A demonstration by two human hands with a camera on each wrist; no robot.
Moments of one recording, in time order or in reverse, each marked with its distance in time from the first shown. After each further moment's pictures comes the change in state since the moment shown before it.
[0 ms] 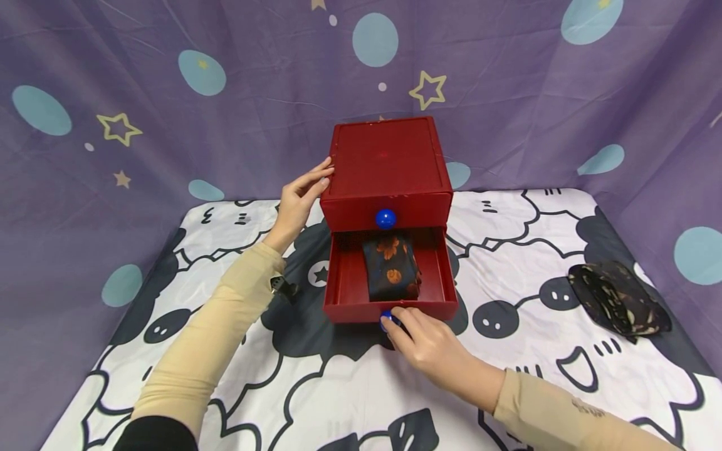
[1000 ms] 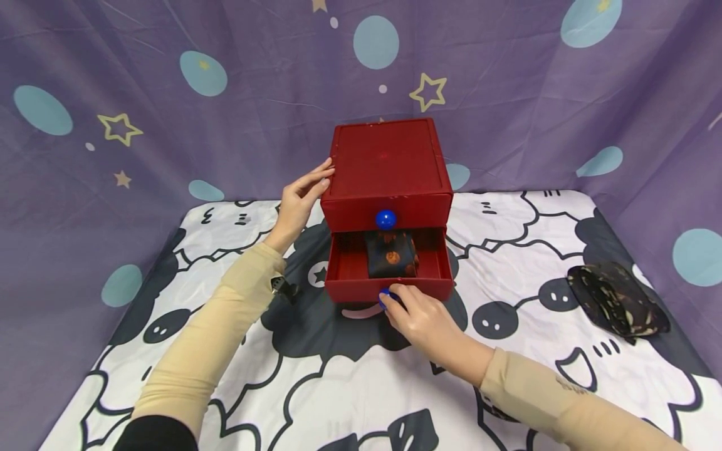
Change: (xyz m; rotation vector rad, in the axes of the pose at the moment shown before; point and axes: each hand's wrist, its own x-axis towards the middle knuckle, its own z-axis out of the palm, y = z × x) left_hand 0.000 0.000 0.000 -0.010 0.002 -0.009; right_hand 0.001 0.021 0.013 0.010 -0.142 0.123
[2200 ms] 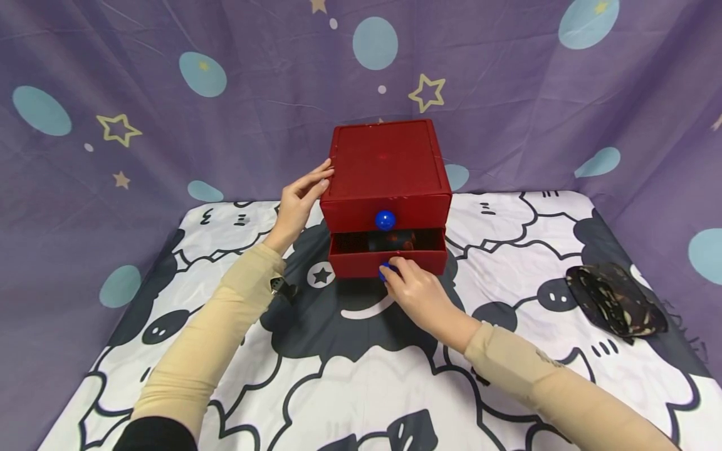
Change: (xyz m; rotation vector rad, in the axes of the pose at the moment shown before) left_hand 0.000 0.000 0.001 0.010 0.002 0.012; right_hand 0.015 0.029 0.021 -0.022 0.046 0.052
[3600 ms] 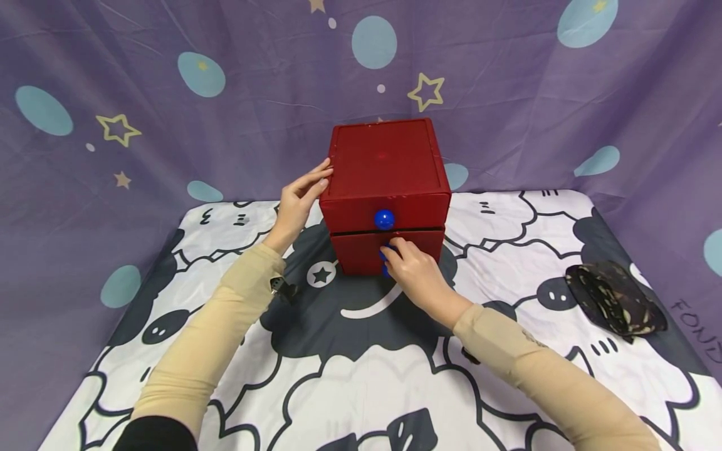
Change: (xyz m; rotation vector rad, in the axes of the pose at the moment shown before) left_hand -0.001 -0.001 0.000 0.008 0.000 0.004; right_hand 0.012 0.020 0.015 -0.025 0.003 0.088
